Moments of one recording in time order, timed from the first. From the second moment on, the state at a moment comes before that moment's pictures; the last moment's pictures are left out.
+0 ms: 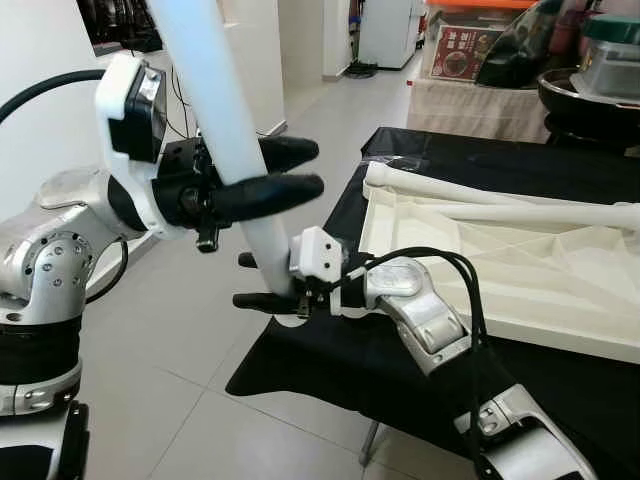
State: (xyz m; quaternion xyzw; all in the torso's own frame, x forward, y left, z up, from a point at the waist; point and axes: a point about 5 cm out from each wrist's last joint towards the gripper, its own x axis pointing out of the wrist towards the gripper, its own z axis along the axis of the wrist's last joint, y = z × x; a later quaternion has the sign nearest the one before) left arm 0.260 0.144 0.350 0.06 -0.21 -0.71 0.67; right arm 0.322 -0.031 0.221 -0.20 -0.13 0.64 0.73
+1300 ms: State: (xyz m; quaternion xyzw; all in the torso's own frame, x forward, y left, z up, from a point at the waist) left arm 0.249 0.176 0.291 -0.09 -0.26 -0.33 0.90; right arm 0.389 -0.070 0.240 -0.03 -0.10 0.31 0.95
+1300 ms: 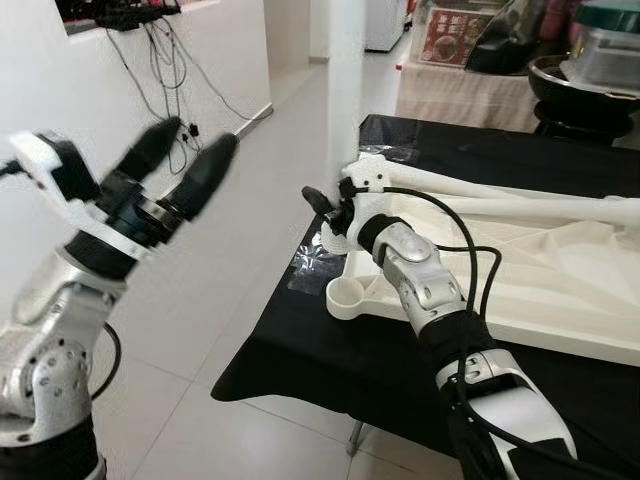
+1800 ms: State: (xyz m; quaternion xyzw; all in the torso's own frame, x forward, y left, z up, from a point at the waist) left arm 0.214 0.097 0.171 -0.06 -0.03 -0.34 0.94; right arm 0.368 -0.048 0.237 -0.08 -0.10 0.49 0.86
